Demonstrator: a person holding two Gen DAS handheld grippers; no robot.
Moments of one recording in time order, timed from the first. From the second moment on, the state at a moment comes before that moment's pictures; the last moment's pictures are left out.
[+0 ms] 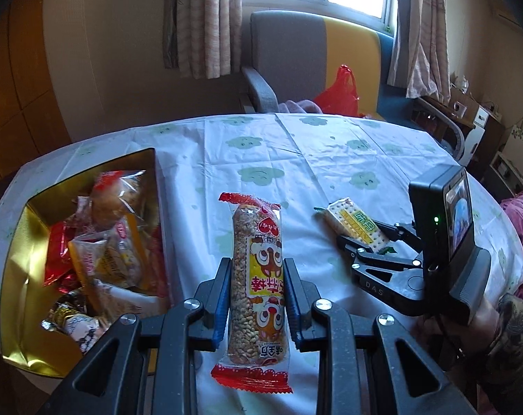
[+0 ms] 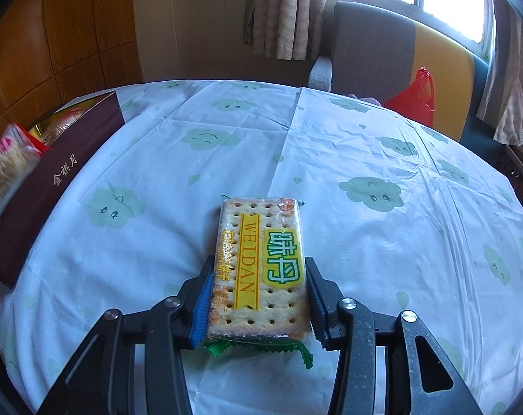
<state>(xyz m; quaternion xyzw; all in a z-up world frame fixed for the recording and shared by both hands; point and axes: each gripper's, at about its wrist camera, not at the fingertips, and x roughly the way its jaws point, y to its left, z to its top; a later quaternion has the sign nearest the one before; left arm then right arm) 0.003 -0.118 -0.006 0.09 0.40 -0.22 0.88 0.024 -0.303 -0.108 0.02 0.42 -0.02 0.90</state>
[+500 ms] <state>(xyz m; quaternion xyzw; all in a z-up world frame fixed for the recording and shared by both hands) 0.011 -0.065 -0.001 0.06 0.41 -0.16 0.90 0.023 -0.302 -0.107 0.02 0.42 -0.02 0.91</state>
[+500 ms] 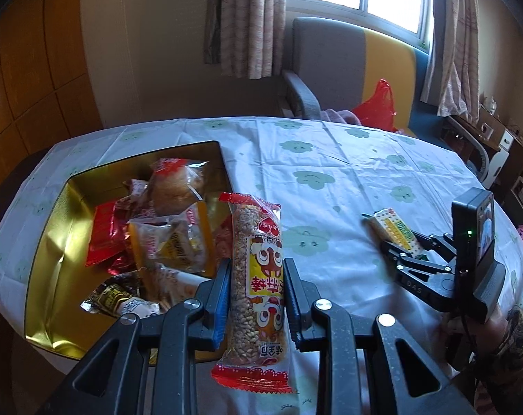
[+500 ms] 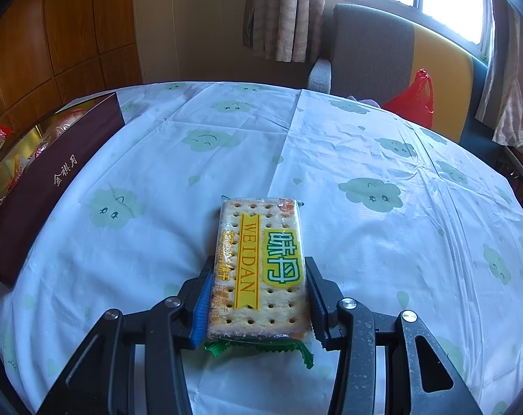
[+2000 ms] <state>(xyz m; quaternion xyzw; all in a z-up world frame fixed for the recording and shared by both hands) 0.142 0.108 -0.043 -0.03 0.47 0.04 0.88 0.024 -0.302 -0.107 0.01 0.42 -0.03 0.91</state>
